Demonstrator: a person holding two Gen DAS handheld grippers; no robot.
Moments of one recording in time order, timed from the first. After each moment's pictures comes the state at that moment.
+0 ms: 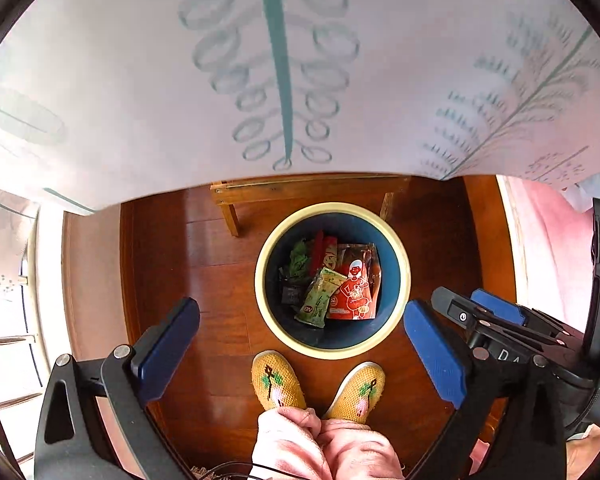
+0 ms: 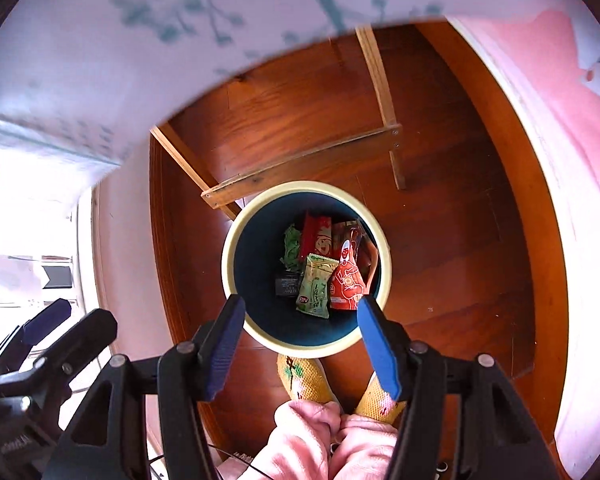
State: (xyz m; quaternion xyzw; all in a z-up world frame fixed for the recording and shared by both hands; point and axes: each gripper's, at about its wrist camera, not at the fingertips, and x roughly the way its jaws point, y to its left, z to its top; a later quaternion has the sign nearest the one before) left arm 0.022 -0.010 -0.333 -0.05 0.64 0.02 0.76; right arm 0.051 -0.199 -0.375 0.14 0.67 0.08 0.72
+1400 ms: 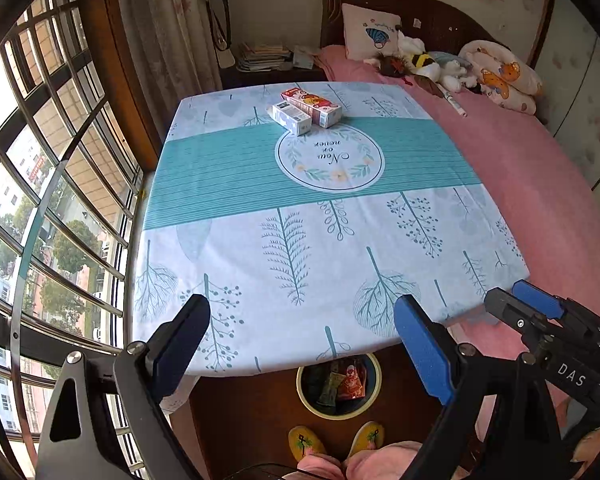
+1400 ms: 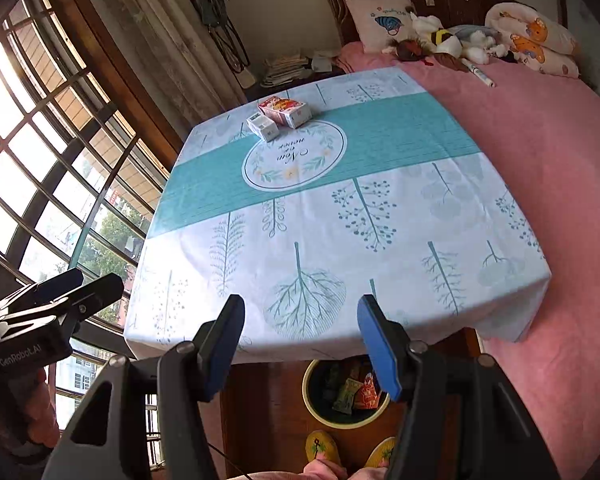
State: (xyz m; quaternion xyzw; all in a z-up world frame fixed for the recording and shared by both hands) left arm 0.076 0.062 0.025 -0.02 0.49 -0.02 0.87; right arm 0.087 -0.161 -0.005 0.10 0.48 0.10 0.87
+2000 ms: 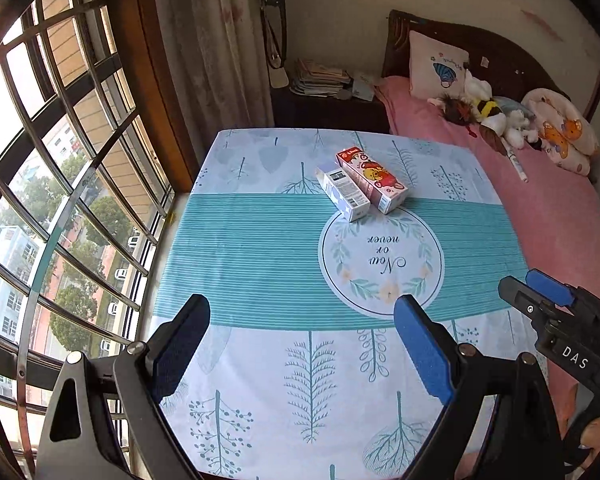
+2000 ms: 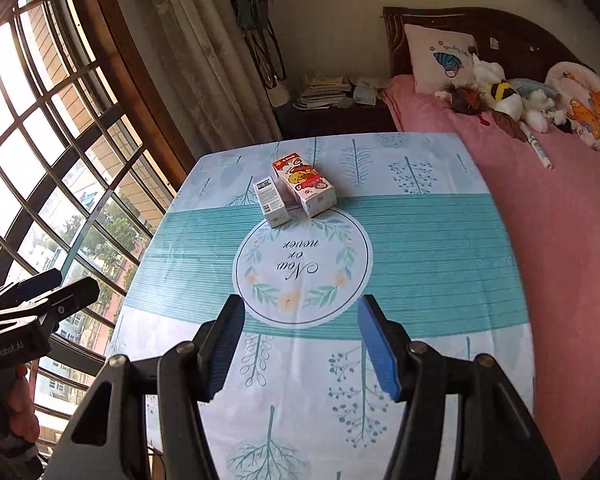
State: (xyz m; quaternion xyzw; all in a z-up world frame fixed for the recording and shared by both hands) left arm 0.249 0.079 0.033 -0.06 0.47 0.10 0.87; right arm 0.302 -0.144 0.007 0.02 0.46 0.18 0.87
